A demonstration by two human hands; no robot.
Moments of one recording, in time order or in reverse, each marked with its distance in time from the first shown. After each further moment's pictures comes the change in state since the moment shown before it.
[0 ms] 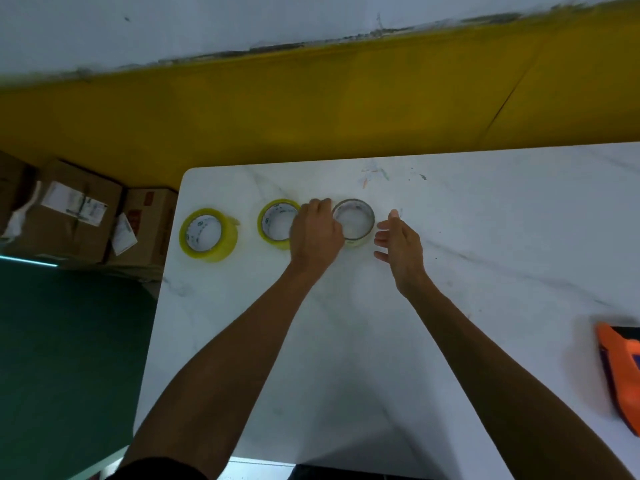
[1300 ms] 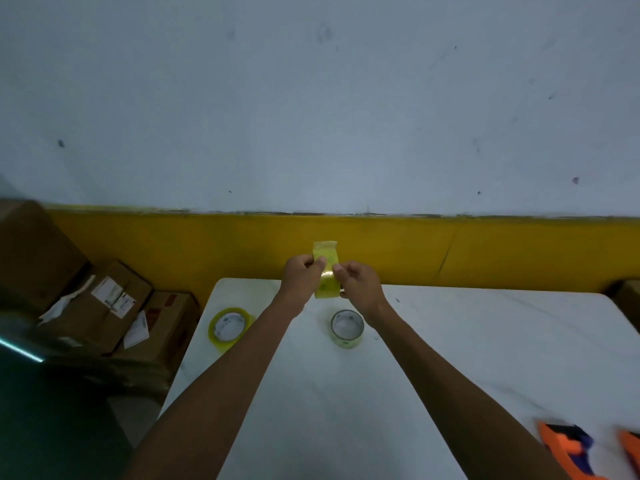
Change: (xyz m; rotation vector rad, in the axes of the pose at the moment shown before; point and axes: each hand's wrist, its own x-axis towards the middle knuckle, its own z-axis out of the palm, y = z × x) left_hand 0.006 0.028 -0.193 -0.937 -0.076 -0.350; right_hand -0.123 -0.162 0.041 -0.308 -0.199 -0.574
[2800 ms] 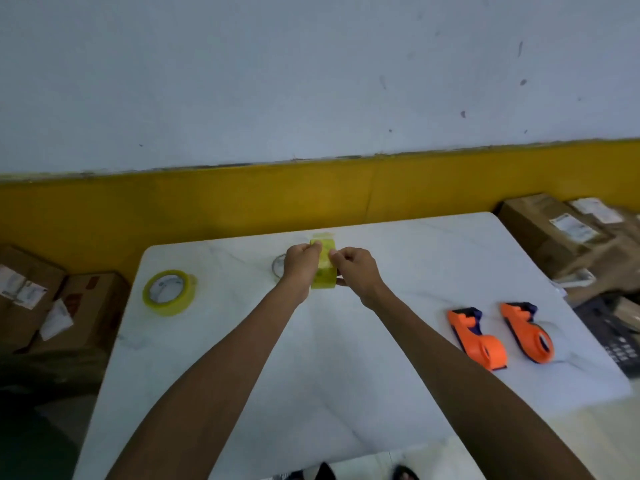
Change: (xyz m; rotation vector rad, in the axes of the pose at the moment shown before) left_hand -0.108 -0.021 0.101 -0.116 -0.147 -0.244; right_hand -0.108 0.073 -0.078 0.045 0.154 0.220
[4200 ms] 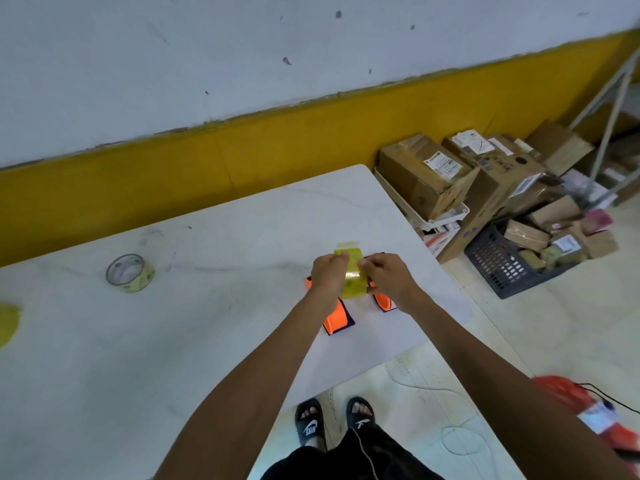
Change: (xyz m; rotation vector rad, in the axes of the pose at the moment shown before) left_hand -0.107 -0.071 0.381 0.030 -0.313 -0.166; right_hand -0.060 0.151 -0.380 0.049 0.135 0.232
